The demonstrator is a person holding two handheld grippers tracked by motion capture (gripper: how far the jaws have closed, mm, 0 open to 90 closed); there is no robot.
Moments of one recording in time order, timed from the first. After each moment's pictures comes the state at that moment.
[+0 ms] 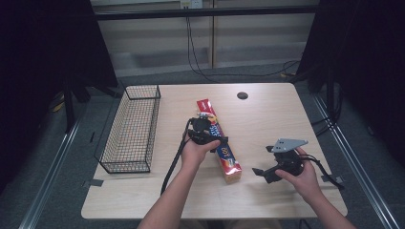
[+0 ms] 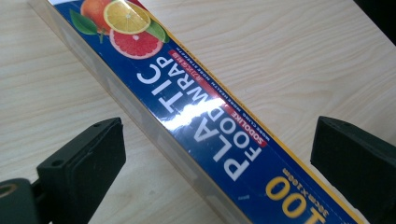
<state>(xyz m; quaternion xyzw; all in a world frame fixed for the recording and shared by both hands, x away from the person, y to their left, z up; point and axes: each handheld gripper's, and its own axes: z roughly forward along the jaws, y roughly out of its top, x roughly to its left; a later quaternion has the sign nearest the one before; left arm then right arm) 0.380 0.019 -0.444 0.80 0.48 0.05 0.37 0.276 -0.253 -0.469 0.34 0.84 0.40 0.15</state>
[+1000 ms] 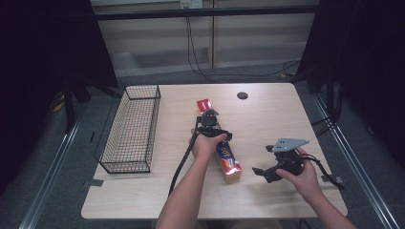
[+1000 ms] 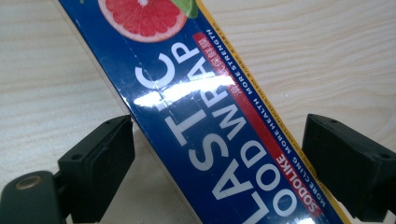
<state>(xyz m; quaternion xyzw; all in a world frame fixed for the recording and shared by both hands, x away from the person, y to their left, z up) 0.414 -0.008 -0.468 0.78 0.56 0.01 0.28 0.276 -0.253 -0.466 0.34 0.83 0.41 0.14</state>
